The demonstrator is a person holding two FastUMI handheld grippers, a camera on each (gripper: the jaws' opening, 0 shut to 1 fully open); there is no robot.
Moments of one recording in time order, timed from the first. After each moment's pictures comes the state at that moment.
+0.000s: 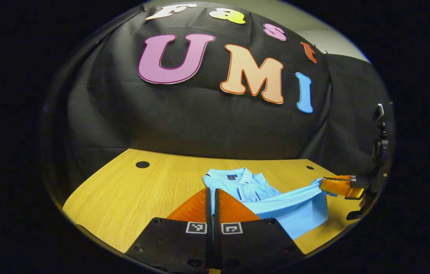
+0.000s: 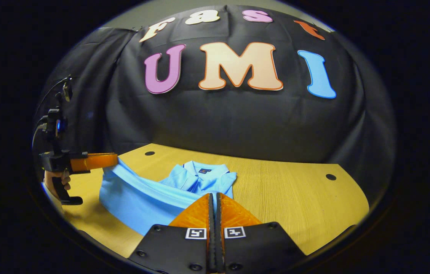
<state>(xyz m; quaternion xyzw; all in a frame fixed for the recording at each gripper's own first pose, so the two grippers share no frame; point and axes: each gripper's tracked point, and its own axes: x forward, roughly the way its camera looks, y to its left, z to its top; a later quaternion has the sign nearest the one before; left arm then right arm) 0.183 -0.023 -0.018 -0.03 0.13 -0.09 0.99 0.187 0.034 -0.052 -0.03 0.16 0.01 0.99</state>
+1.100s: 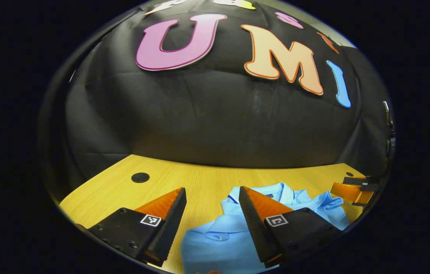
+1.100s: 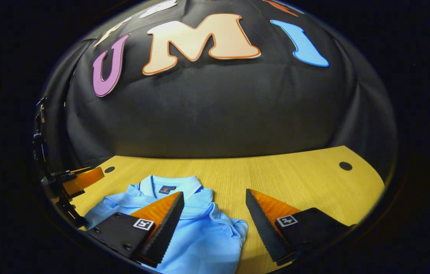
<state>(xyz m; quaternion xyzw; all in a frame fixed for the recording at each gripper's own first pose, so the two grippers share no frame) 0.298 -0.002 -0.045 -0.04 0.13 0.00 0.99 0.301 -0.020 -0.086 0.01 0.17 -0.05 0.98</state>
